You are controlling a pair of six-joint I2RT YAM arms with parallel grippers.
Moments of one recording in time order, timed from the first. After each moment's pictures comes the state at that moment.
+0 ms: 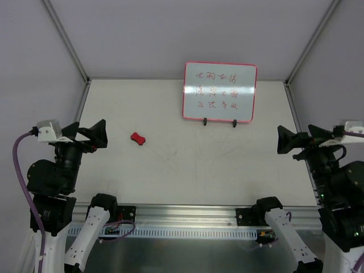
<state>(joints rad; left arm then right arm) -0.18 0.38 1.06 -0.52 -0.14 -0.24 0.21 0.51 1.40 -0.82 0.10 0.08</state>
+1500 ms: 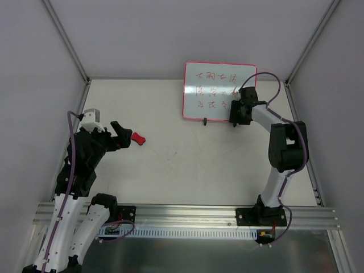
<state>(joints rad) -0.18 0.55 0.80 -0.53 0.02 -0.36 0.16 1.90 1.33 -0.42 0.02 0.24</state>
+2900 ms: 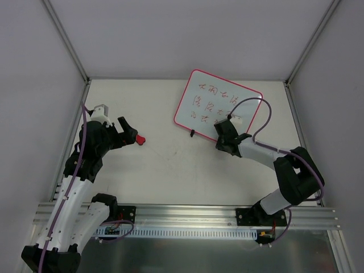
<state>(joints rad) -0.18 0.72 0.79 -0.53 0.04 -0.44 0.55 1.54 0.82 -0.25 0.35 0.69</state>
